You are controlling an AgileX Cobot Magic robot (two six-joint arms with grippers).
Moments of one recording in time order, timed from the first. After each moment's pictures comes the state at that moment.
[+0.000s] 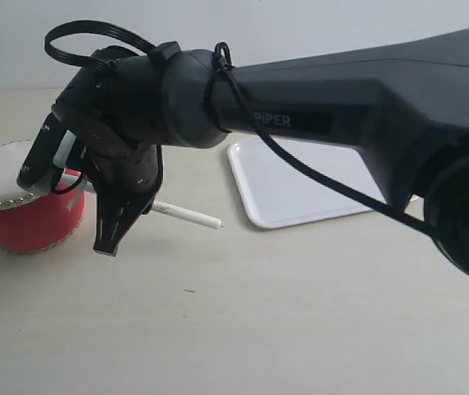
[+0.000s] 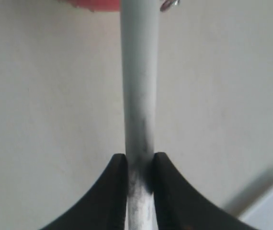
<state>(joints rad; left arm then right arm) -0.38 1.22 -0.86 0.82 1.02 -0.27 0.85 2.24 -1.81 -0.33 0.89 -0.21</state>
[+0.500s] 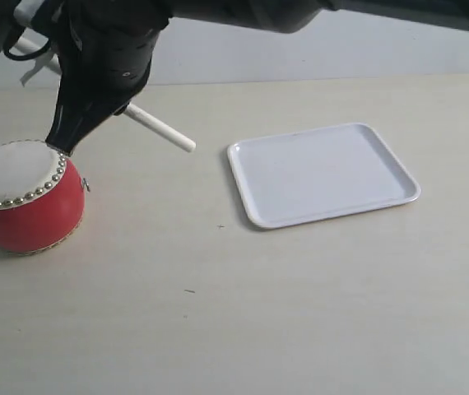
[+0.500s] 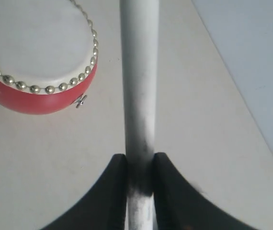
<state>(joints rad) -0.38 1.49 -0.86 0.69 1.08 -0.11 0.85 2.00 -1.81 -0.40 0.82 -0.06</state>
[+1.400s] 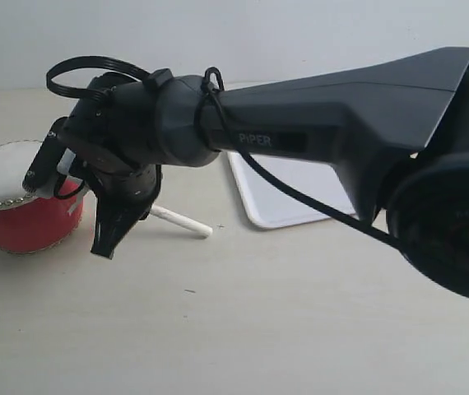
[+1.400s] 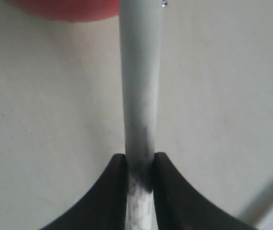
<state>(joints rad) -0.38 1.17 -0.94 0.72 0.96 -0.26 0.85 2.30 -1.81 -0.40 0.82 -0.08</state>
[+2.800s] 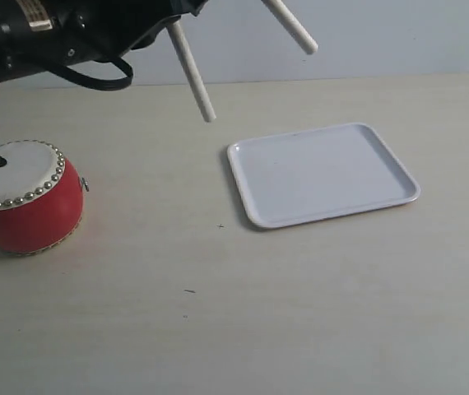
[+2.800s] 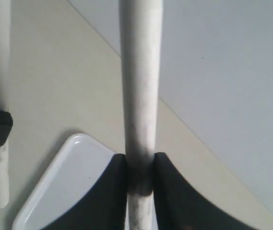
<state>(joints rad) -0.60 1.50 -0.94 0.16 -0.23 -0.56 0.67 1.79 -1.80 -0.55 1.00 0.05</state>
